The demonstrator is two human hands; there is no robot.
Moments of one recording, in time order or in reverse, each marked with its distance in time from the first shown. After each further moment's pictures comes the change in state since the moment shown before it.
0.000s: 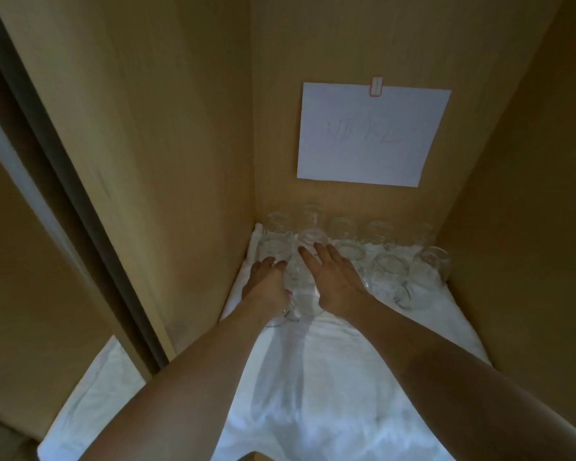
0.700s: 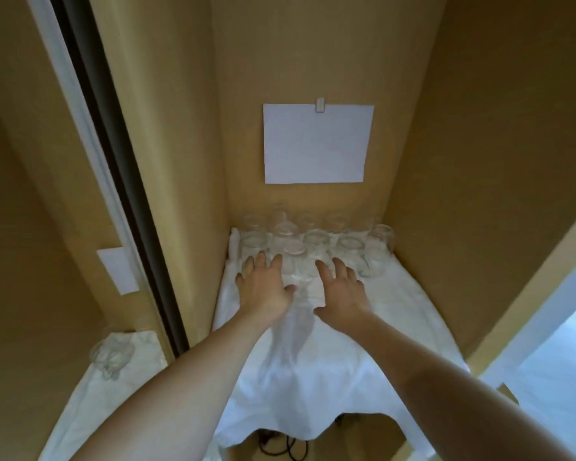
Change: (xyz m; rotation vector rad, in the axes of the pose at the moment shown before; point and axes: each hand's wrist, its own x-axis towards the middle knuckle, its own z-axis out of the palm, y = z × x) left_hand -0.094 0.026 -0.023 0.093 0.115 0.089; right_hand -0.128 -0.038 -0.009 0.114 0.070 0.394
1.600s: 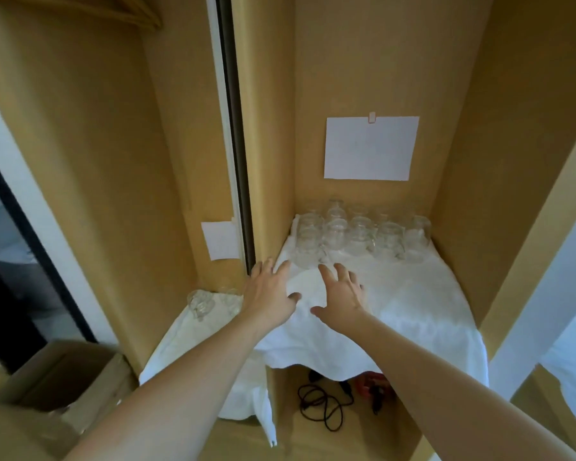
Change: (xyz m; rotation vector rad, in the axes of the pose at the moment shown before) left_hand -0.231 -0.015 -0.051 0.019 0.115 -0.104; right_hand -0.174 -0.049 -0.021 0.159 0.008 -0.251
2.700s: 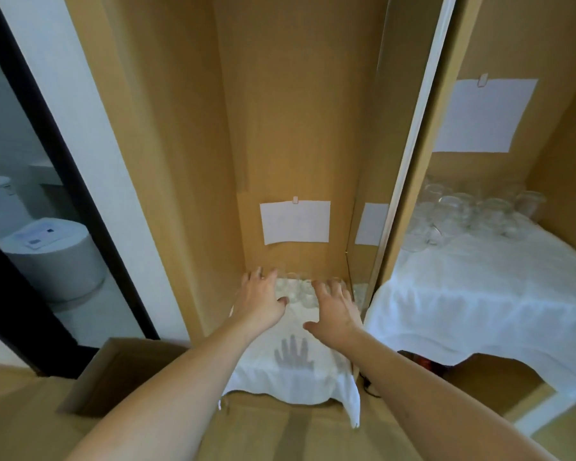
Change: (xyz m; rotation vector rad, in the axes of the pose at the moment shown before) left_hand 0.027 -0.369 -0.031 -0.064 -0.144 -0.041; right_hand 0.065 -0.319 0.161 0.053 -0.146 0.108
